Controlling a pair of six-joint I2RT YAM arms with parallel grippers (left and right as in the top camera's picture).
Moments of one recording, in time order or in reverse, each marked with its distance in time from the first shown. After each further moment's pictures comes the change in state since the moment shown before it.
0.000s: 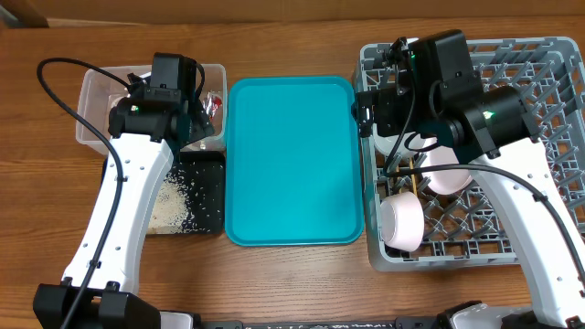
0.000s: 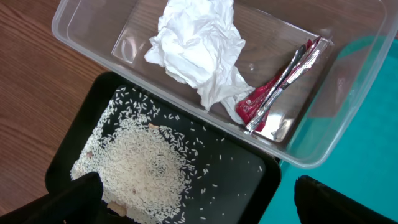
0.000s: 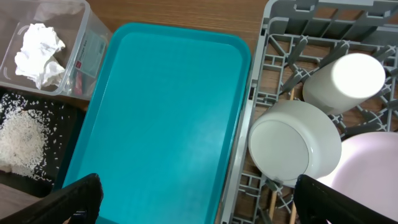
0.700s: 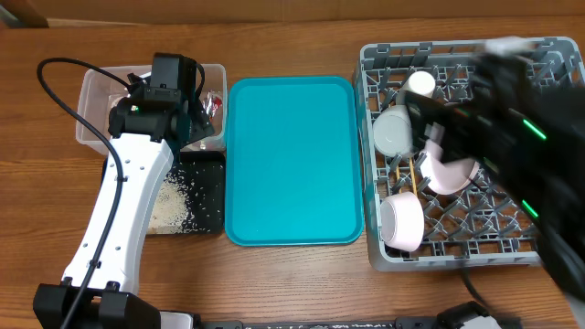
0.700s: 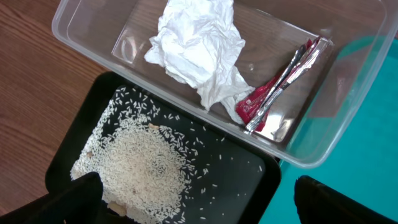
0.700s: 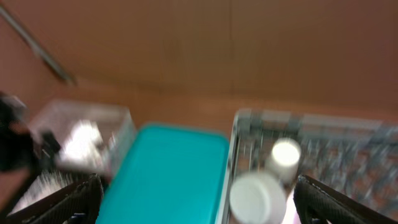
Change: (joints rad) left arm 0.000 0.000 0.000 0.000 0.000 0.000; right arm -0.020 -0.441 -0.002 0.113 0.101 -0.001
